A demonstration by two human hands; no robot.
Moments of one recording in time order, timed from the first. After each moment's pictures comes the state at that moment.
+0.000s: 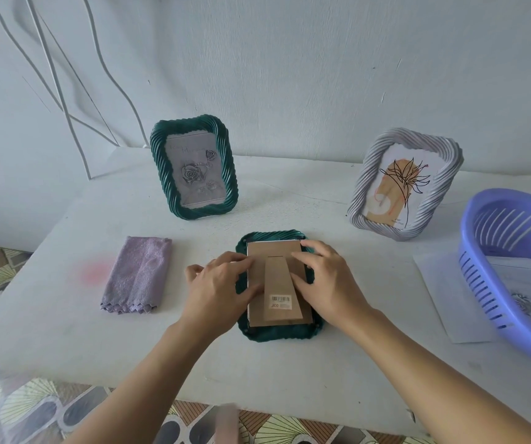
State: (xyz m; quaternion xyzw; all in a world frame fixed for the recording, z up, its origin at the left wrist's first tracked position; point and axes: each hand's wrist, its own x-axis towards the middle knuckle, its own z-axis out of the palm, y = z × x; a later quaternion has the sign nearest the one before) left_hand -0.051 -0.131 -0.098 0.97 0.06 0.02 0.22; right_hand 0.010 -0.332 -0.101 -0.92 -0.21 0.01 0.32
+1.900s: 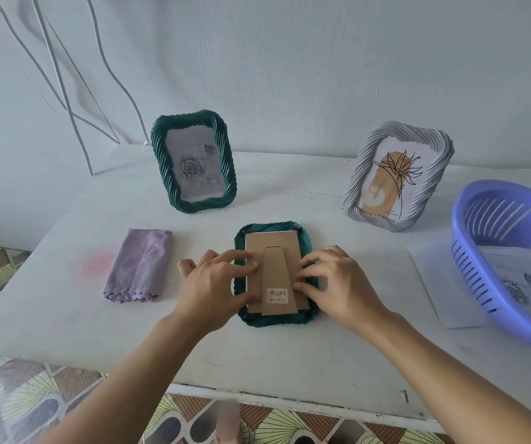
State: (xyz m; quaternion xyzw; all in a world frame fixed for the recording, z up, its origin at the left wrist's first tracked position) left_hand -0.063 -0.125 -0.095 0.99 0.00 -0.02 0.14; right_hand -0.003 -0.362 -0.112 -0.90 -0.30 -0.05 0.32
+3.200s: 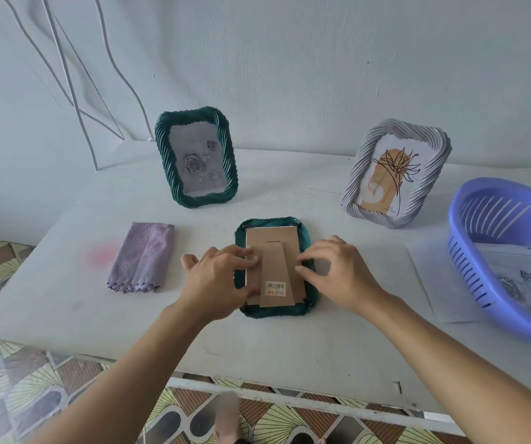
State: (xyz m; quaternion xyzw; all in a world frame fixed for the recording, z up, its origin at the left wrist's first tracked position) left_hand -0.064 -0.133 -0.091 0.99 0.03 -0.04 0.14; right_hand 0.007 -0.367 -0.106 -0.90 -0.28 -0.01 0.35
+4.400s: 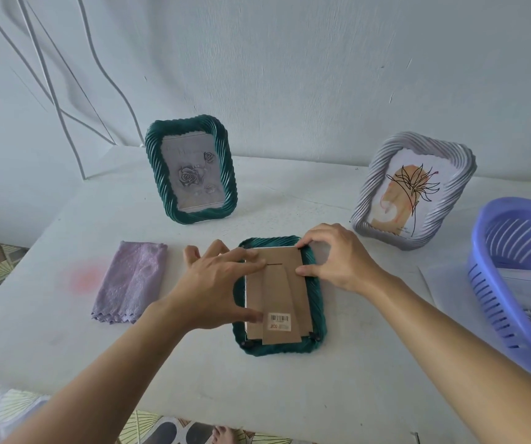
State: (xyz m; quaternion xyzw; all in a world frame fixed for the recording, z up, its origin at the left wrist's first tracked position) left_hand -0.021 -0.109 -0.075 0.99 -0.11 -0.10 0.07; right_hand 0.084 -0.347 -0.099 -0.91 -0.25 0.07 0.31
